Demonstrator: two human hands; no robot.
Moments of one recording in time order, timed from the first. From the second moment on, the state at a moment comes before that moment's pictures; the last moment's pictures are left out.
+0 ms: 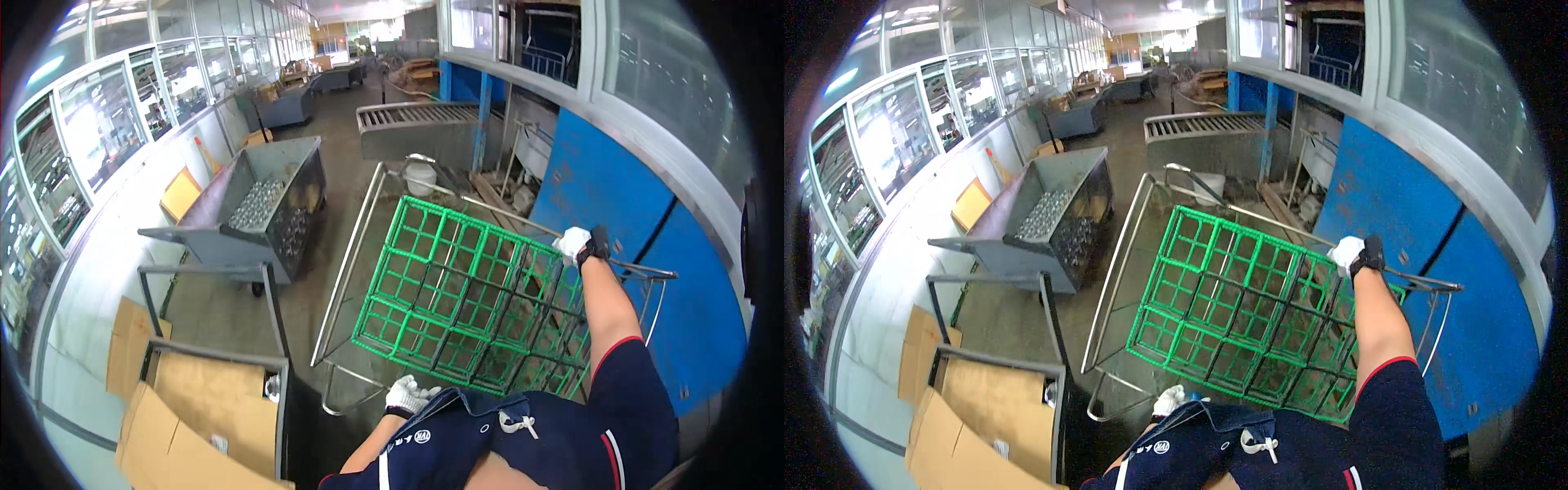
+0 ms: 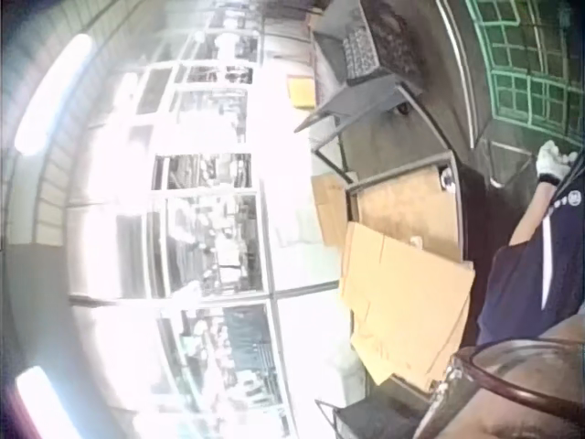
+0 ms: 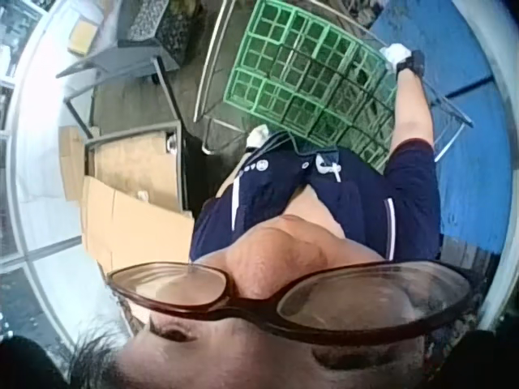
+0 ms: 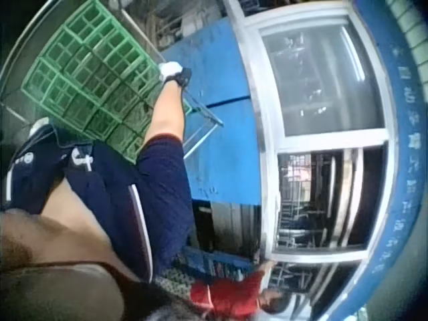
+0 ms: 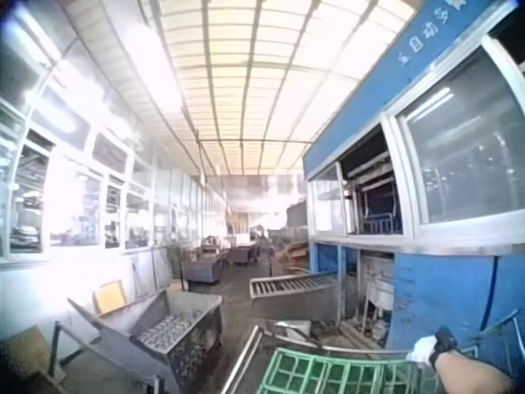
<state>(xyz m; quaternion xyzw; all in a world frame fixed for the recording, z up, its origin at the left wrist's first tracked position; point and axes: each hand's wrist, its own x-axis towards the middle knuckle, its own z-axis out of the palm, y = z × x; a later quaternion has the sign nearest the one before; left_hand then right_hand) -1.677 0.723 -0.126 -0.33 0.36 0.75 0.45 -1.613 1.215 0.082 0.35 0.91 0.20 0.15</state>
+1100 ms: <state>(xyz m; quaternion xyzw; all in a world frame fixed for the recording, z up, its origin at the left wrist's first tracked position) -2.339 1.025 -0.194 -0.35 0.30 0.81 0.37 -2.335 1.476 0.127 0.36 0.93 0.07 0.01</state>
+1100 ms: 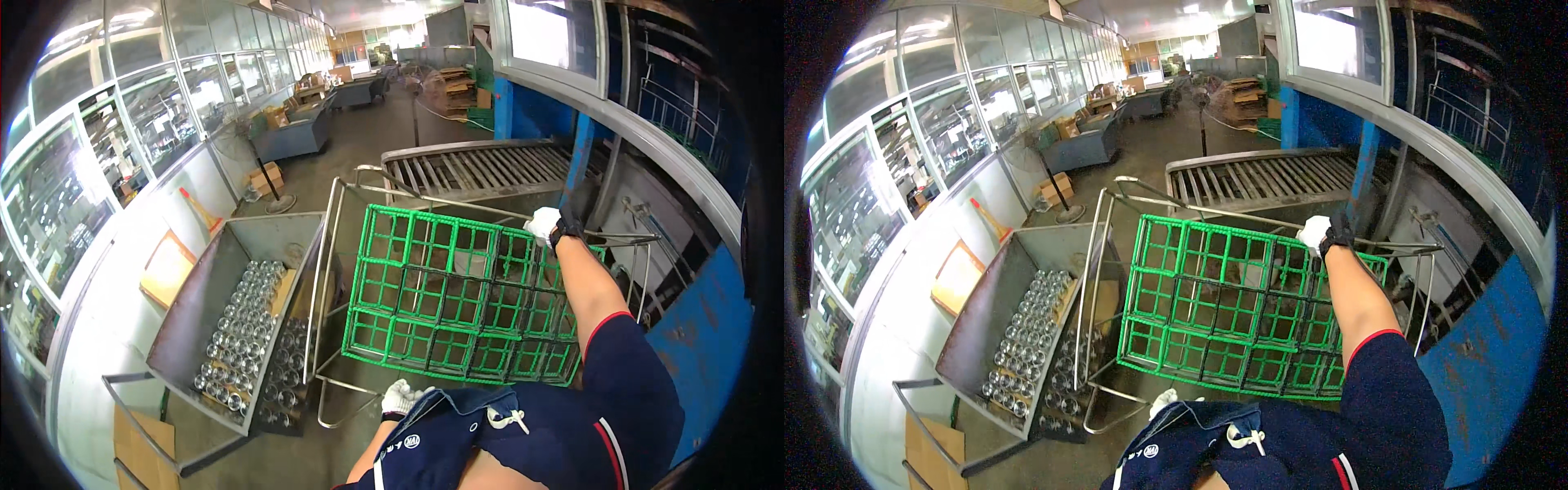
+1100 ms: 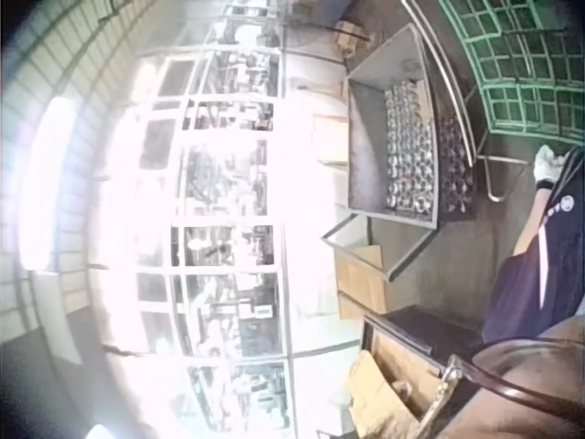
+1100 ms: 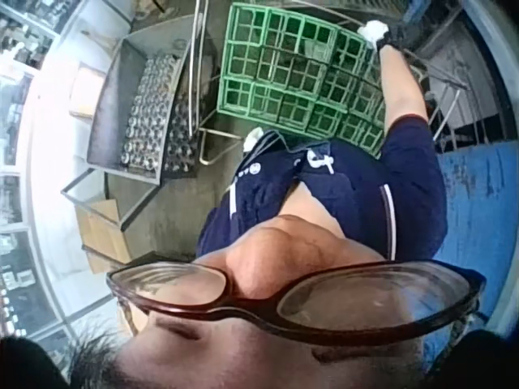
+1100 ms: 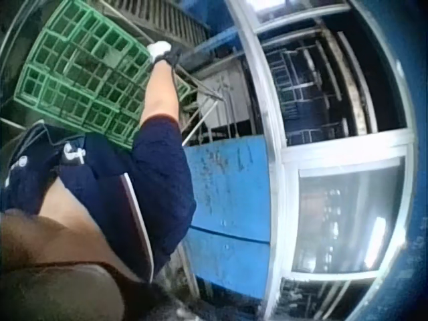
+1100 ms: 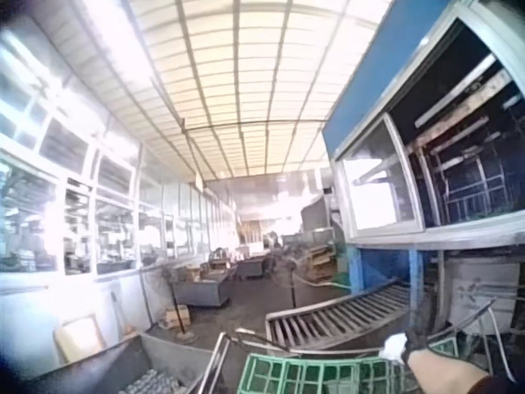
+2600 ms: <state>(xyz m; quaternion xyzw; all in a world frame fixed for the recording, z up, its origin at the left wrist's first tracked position) -2.585 1.196 0.023 -0.05 0.08 0.90 0.41 -2.531 1.498 0.162 0.01 0.93 -0.26 0.25</state>
